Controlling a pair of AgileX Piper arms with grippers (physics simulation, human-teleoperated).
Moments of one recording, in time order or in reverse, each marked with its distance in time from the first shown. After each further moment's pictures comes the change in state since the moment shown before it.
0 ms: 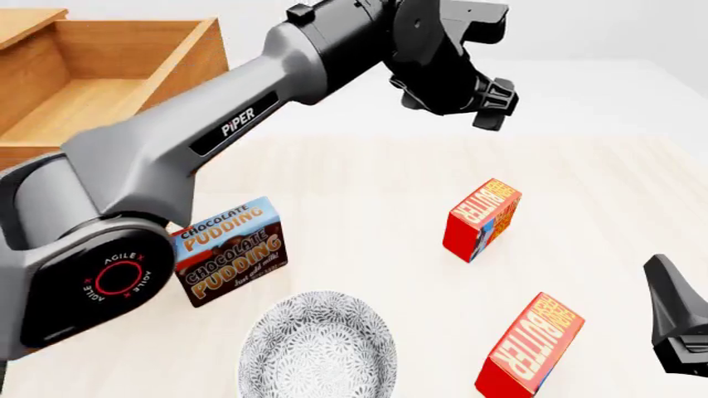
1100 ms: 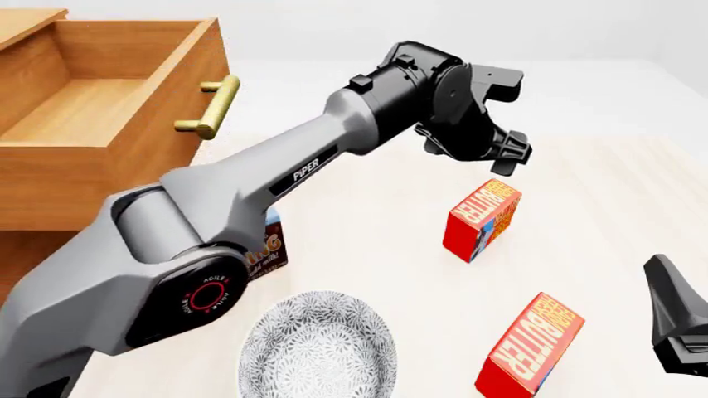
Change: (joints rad) left arm -0.033 0.193 -0.107 -0.019 -0.052; right arm 0.000 0.000 0.000 0.000 0.000
